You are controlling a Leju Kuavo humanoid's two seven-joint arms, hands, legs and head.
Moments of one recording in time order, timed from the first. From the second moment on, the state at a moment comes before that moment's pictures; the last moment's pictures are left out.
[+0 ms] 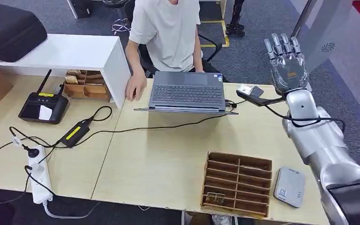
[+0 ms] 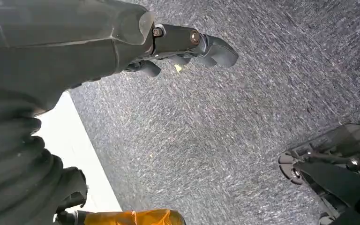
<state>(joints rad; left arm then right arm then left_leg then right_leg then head) -0.05 -0.02 0.28 -0.18 -0.72 -0.17 0.09 -1.00 -0.20 0.50 -0.55 1.57 -0.69 0.10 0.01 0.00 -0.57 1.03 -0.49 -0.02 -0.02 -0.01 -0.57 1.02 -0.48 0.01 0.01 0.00</state>
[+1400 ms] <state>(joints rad) -0.03 -0.01 0.36 -0.18 -0.71 -0.19 0.11 -0.99 -0.65 0.36 -0.51 1.54 -0.62 0.13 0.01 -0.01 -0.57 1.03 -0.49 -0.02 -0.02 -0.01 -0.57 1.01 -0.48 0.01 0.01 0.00</state>
